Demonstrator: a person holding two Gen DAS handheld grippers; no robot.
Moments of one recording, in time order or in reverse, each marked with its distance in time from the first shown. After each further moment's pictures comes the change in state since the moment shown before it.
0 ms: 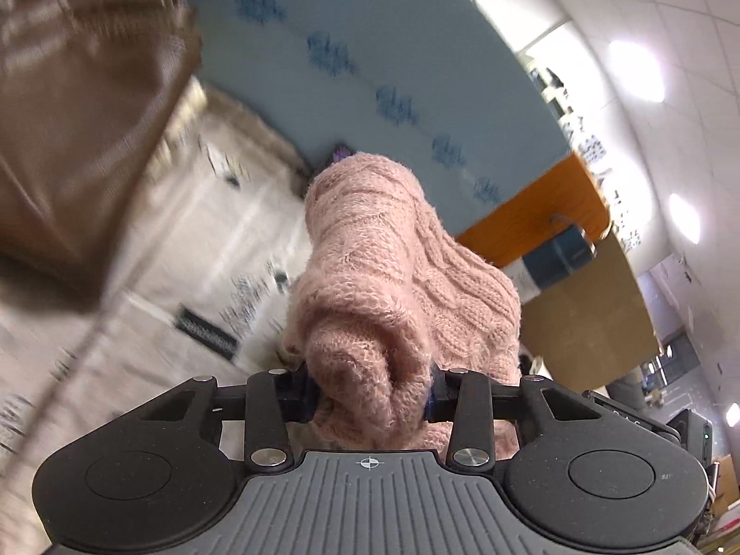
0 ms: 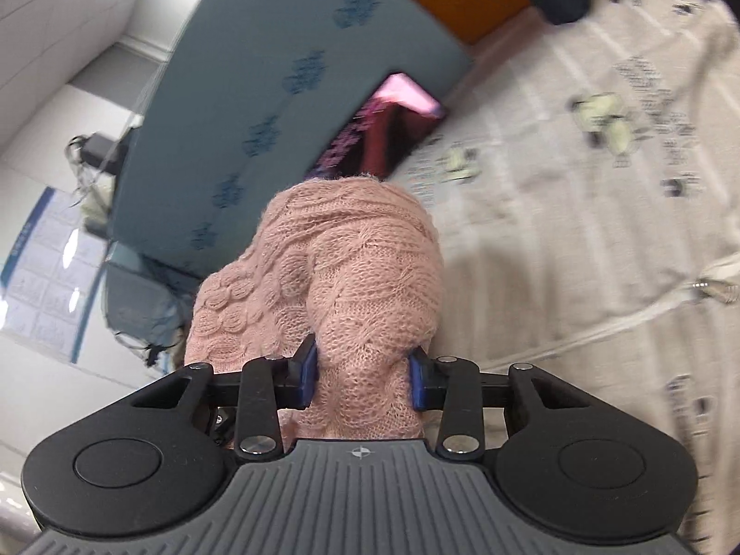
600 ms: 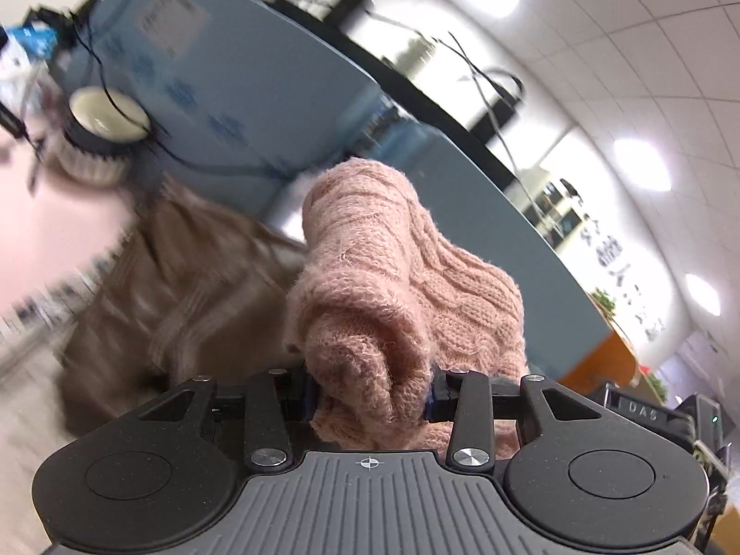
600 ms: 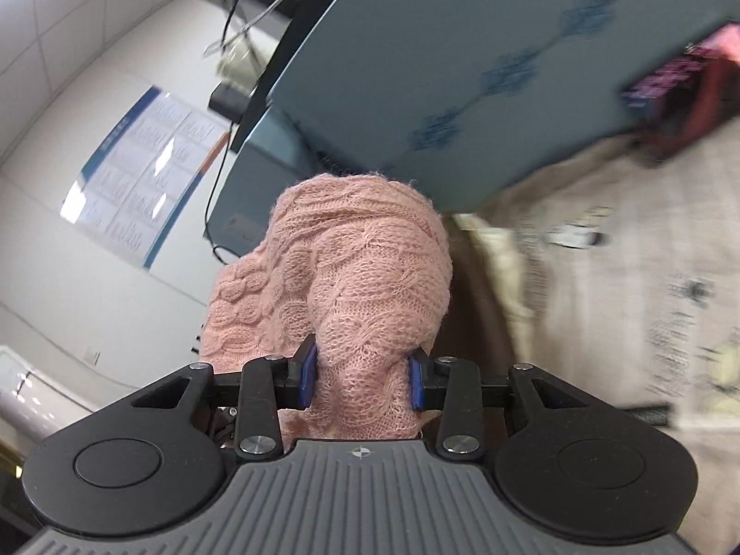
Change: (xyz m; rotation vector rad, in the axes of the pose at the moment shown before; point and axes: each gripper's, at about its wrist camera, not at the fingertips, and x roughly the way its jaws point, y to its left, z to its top) left arm -0.131 0.119 0.111 0.034 -0.329 0.093; right arm 0.155 0.184 -0.048 -0.235 0.136 0.231
